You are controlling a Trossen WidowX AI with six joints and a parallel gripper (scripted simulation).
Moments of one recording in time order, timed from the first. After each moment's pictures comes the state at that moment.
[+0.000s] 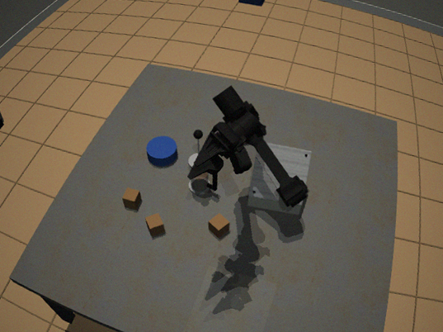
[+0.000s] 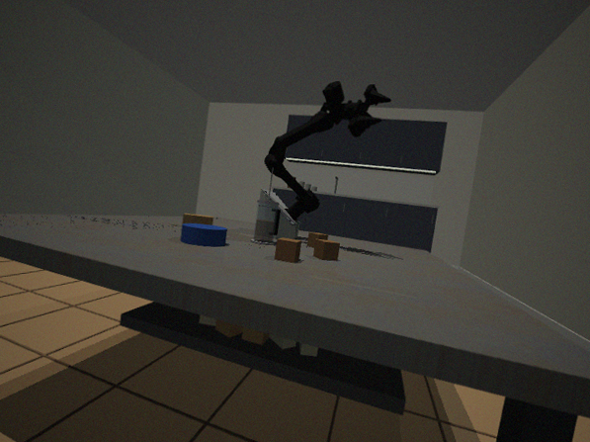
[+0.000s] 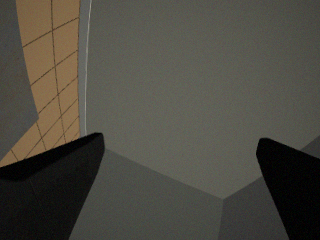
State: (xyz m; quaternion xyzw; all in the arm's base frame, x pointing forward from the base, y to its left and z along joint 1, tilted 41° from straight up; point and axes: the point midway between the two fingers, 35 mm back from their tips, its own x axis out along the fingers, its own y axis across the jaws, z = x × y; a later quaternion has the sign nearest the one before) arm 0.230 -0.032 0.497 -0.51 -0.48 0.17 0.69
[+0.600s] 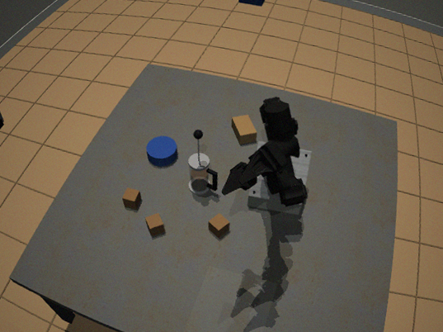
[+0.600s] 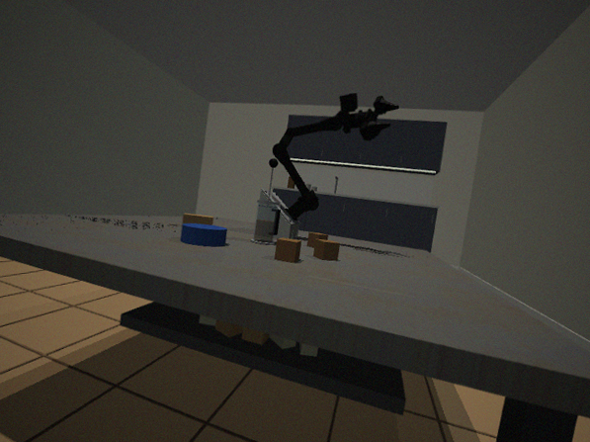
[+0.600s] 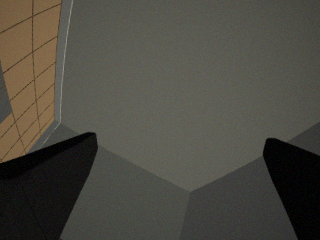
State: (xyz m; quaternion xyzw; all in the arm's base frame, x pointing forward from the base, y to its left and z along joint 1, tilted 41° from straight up) arm 0.133 -0.020 0.534 -0.54 -0.49 0.09 0.68
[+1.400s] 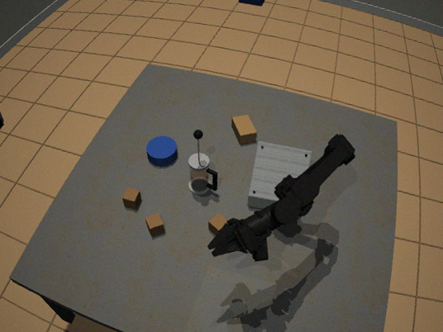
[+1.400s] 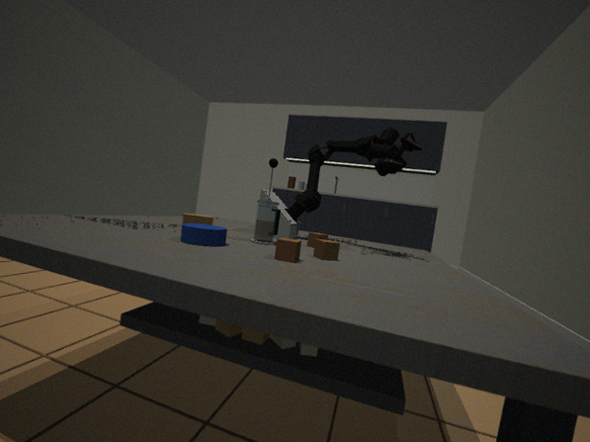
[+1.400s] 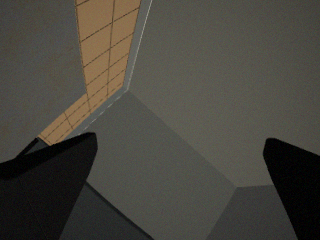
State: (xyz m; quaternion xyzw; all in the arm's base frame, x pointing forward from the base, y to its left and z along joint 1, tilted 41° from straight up) arm 0.140 0.139 0.489 -0.66 -0.34 0.15 0.66
